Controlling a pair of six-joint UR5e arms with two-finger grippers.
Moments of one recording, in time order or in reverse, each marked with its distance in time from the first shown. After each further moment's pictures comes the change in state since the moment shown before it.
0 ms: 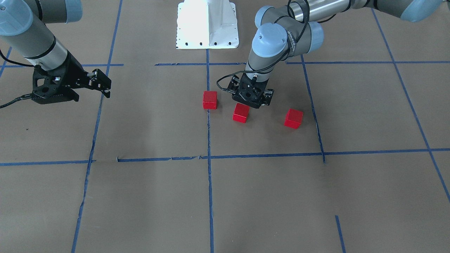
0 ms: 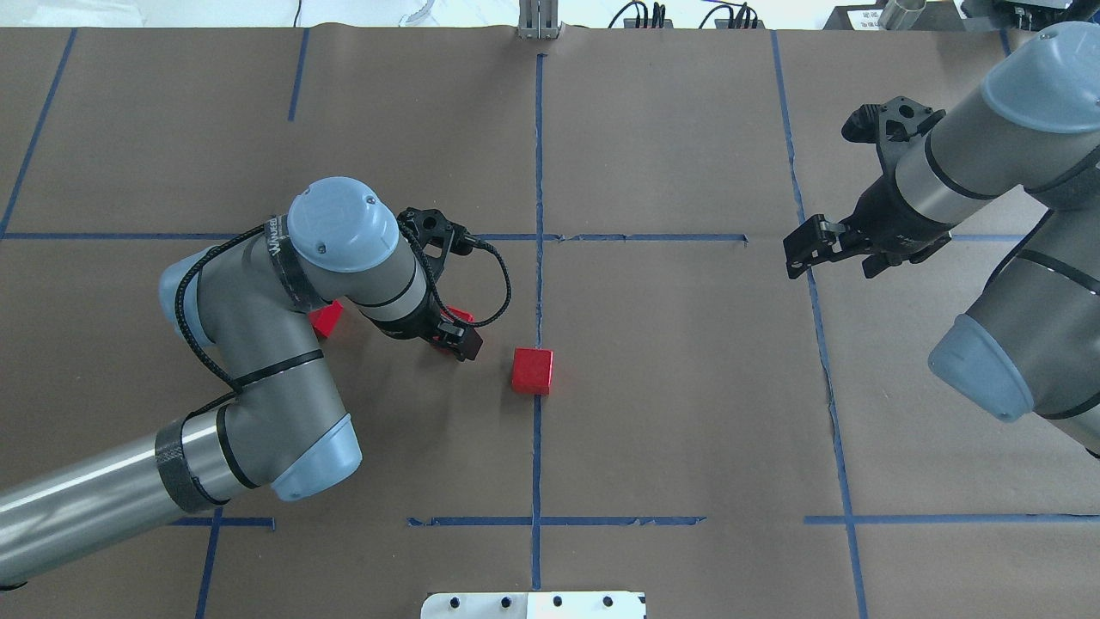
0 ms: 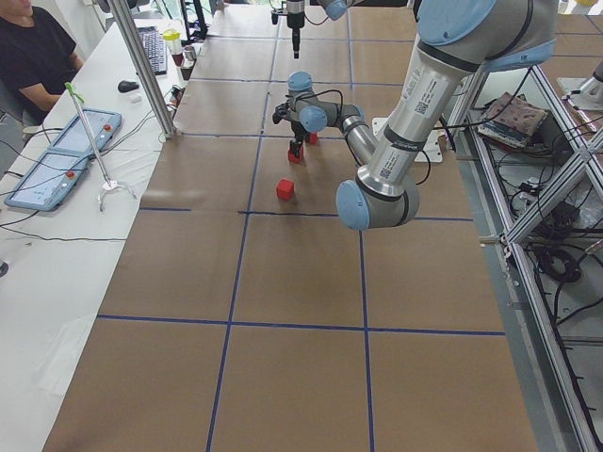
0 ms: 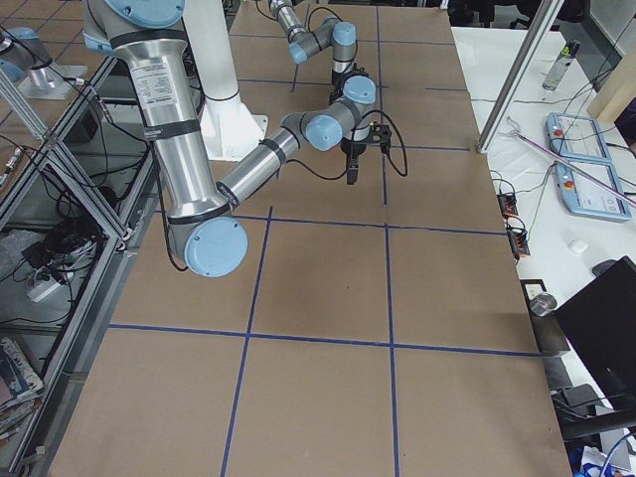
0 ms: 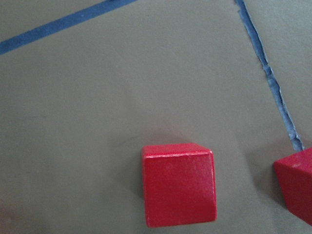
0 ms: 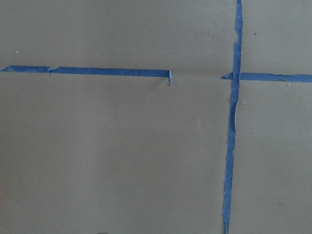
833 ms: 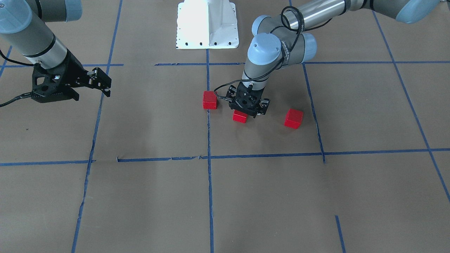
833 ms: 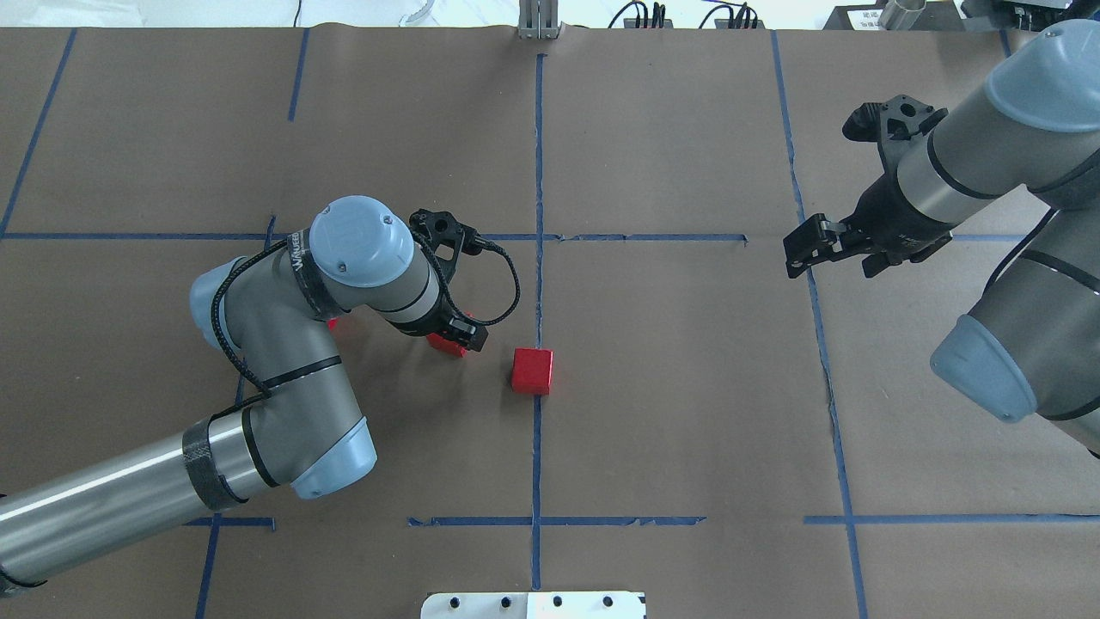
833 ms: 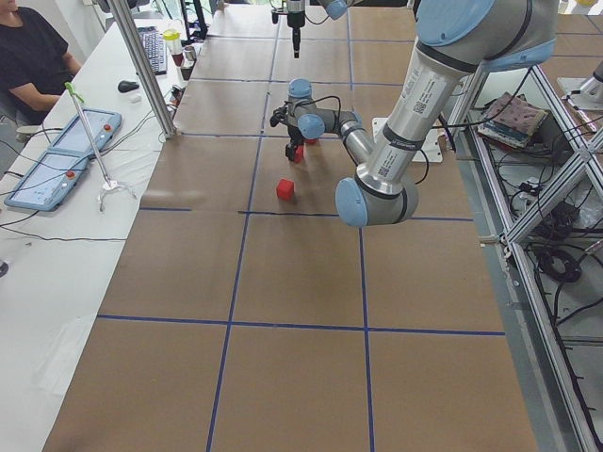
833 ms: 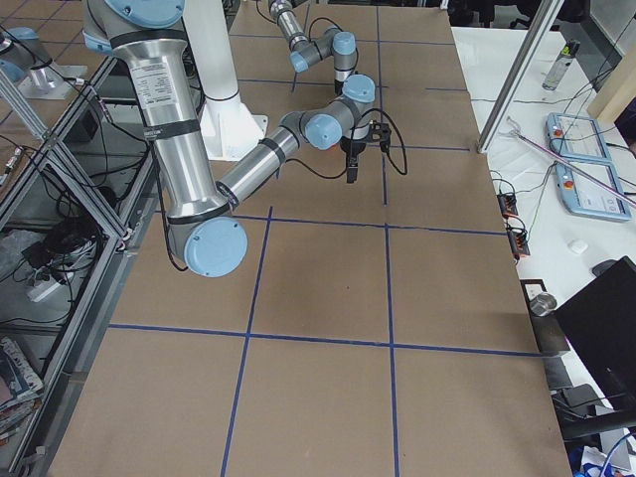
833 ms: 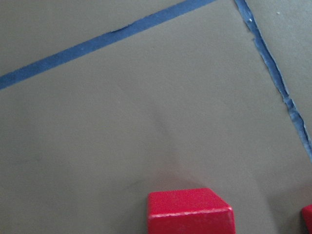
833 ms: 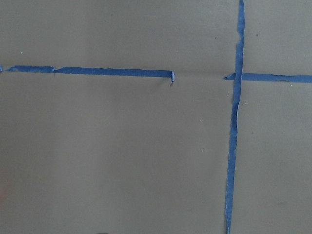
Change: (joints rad) left arm 0.018 -0.015 0.080 -0.105 0.072 -0.023; right arm 0.001 -0.001 0.009 0.000 0.002 0.001
